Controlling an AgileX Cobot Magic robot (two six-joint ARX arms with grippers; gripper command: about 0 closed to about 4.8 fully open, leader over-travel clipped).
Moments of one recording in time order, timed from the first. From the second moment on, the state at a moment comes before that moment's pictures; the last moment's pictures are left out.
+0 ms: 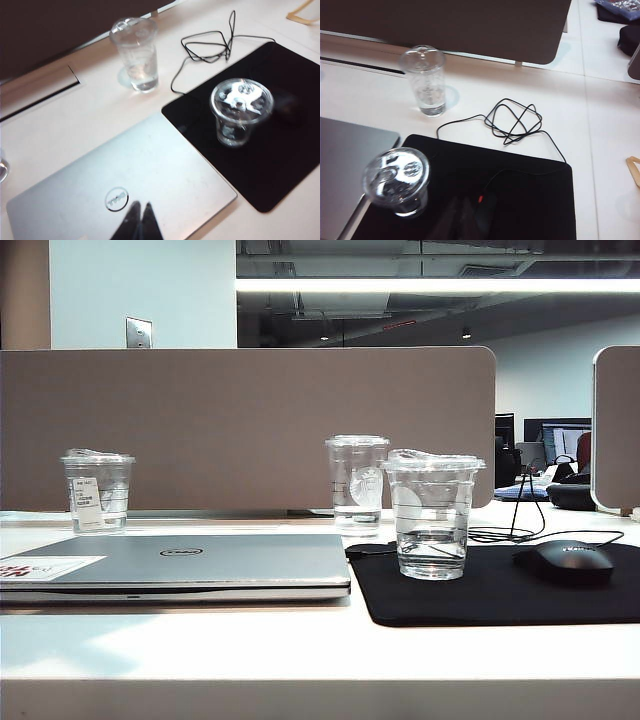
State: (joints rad) left arm -0.70 0.95 1.09 -0.57 -0.16 0.07; right arm 0.09 0.77 1.04 -0.61 -0.08 -0.07
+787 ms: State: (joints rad) left arm -0.70 0.24 0.48 -0.47 -0.55 -0.06; right arm 0.15 0.22 0.72 -0.78 -0.06 0.10
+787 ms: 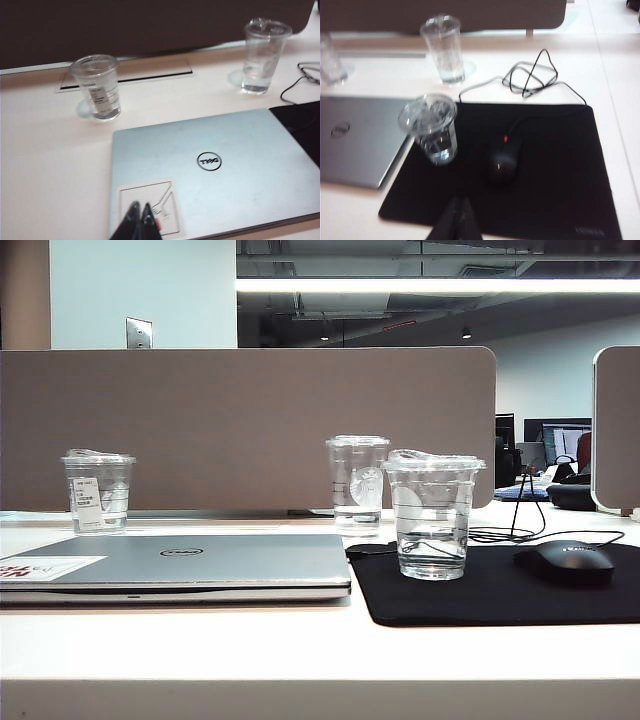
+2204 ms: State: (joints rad) left arm -0.23 0.10 0.00 0.14 -0.28 -0.02; right arm 0.15 0.04 0.11 -0.17 -0.05 -0.03
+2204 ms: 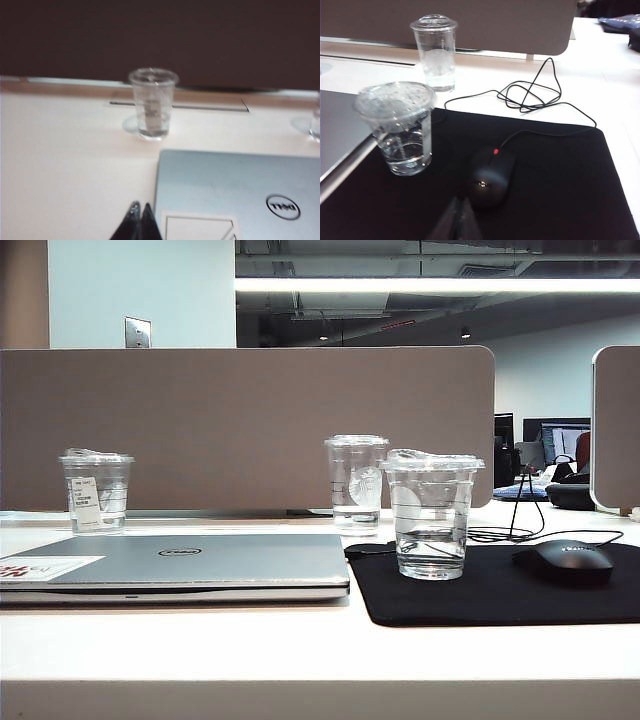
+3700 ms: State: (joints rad) left arm -0.20 0.10 0.00 0.13 -0.18 -0.02; right arm 0.15 0.04 0.01 -0.10 0.10 -0.03
